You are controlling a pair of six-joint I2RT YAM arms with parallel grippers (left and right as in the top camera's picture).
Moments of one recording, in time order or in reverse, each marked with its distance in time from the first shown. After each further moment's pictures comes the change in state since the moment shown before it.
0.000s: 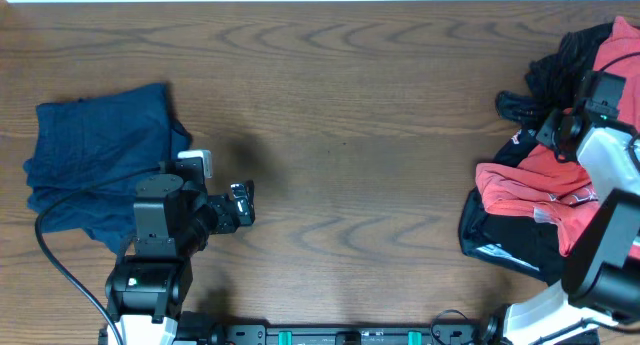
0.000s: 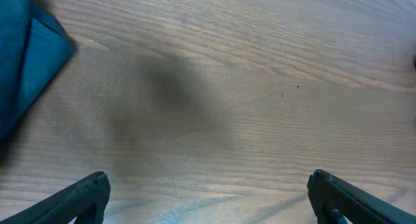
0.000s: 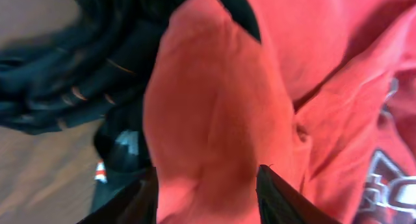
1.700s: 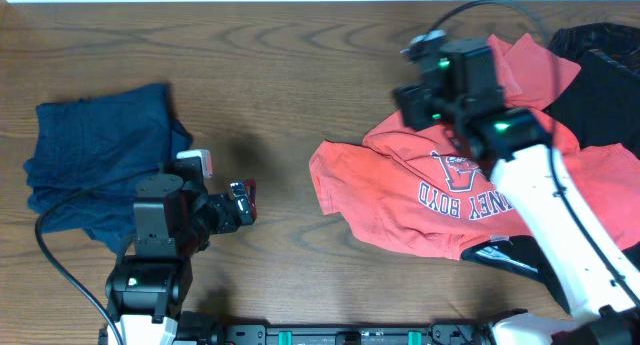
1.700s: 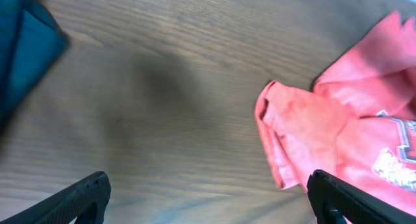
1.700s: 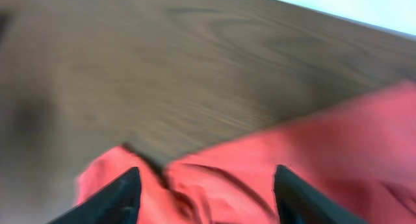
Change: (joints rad) left arm 0.000 0.000 0.000 0.003 0.027 -0.066; right arm 0.653 -0.330 0.136 -0.102 -0.205 -0.187
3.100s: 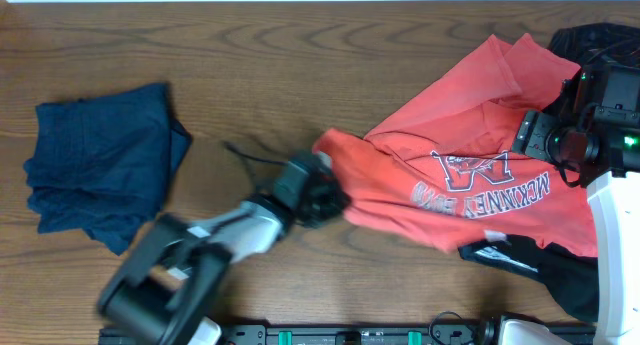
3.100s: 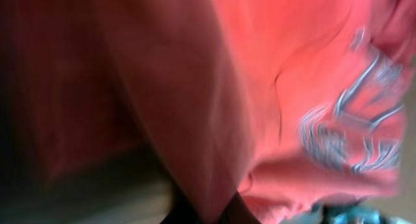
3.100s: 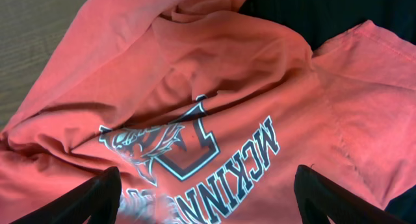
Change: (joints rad) left arm -0.457 0.912 0.000 0.749 0.223 -0.639; right arm -0.470 -0.133 -0.002 -0.454 0.101 0.136
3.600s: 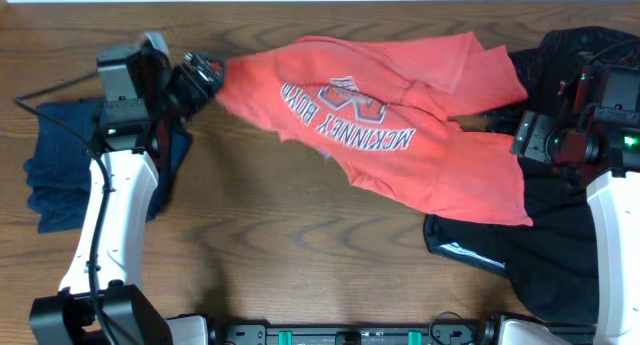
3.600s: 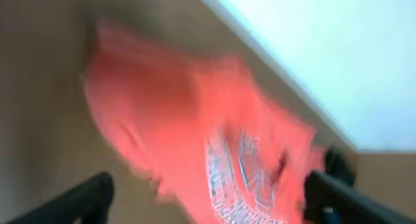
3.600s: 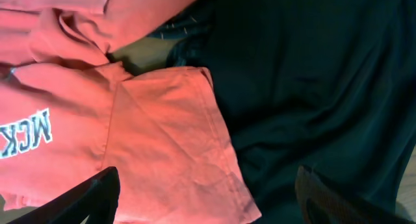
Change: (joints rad) left arm 0.623 -0.164 0.492 -0.538 0.008 0.300; right arm 0.000 0.000 0.000 -0.016 0.000 -0.001
